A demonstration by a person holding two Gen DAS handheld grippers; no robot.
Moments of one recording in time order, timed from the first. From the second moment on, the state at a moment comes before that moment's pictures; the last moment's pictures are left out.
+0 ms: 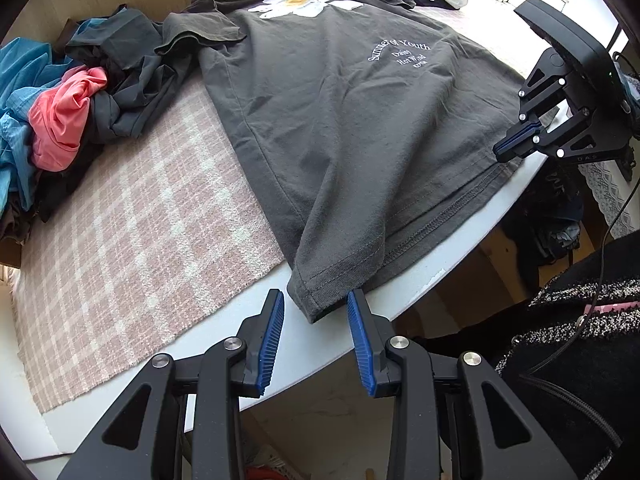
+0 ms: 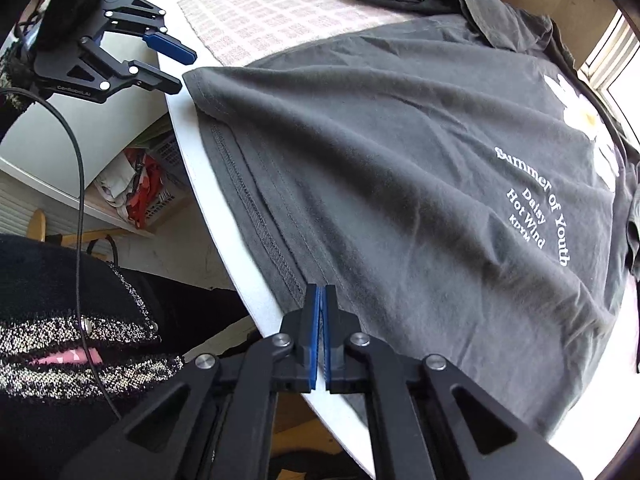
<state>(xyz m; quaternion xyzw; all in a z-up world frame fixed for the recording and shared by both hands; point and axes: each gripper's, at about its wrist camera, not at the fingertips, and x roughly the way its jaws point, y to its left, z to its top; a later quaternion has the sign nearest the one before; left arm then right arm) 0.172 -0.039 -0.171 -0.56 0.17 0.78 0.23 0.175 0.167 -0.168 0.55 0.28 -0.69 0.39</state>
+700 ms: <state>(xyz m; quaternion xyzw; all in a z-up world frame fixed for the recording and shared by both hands) 0.175 -0.035 -0.172 -0.56 0.17 0.78 0.23 0.171 0.161 -0.178 0.54 0.33 -0.67 0.40</state>
